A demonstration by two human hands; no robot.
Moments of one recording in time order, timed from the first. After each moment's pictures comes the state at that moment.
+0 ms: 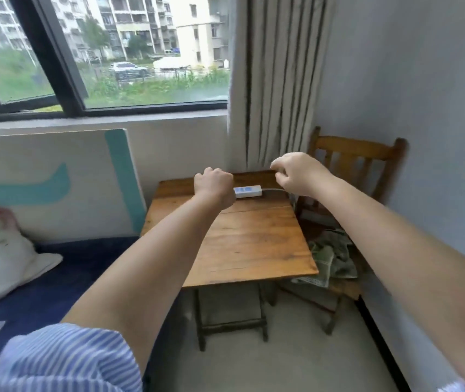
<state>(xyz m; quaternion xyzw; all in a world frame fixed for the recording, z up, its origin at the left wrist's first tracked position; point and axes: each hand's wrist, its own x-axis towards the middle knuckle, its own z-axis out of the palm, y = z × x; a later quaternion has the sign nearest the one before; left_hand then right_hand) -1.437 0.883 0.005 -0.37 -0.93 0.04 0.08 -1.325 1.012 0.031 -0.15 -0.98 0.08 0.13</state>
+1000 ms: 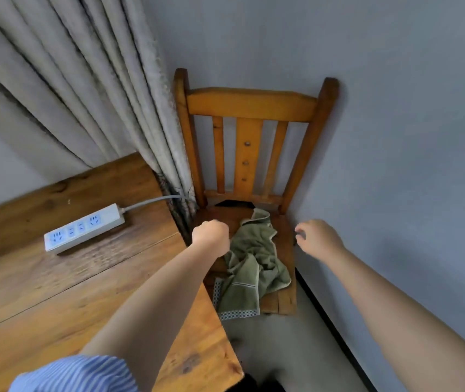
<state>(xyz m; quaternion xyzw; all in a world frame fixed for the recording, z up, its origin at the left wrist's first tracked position) -1.504 1.380 -0.243 -0.56 -0.79 0.14 -0.24 -1.301 1.464 -0.245 -0.51 -0.84 0.19 -0.07</state>
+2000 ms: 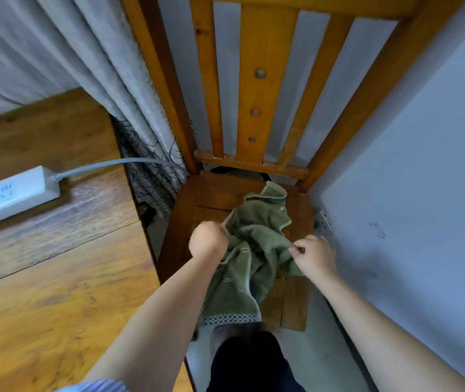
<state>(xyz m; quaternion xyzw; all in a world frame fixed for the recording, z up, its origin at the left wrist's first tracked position) -1.505 1.451 -0.461 -0.29 -0.89 -0.02 -0.35 -1.316 1.520 -0.488 -0.57 -0.76 0.30 -0.10</state>
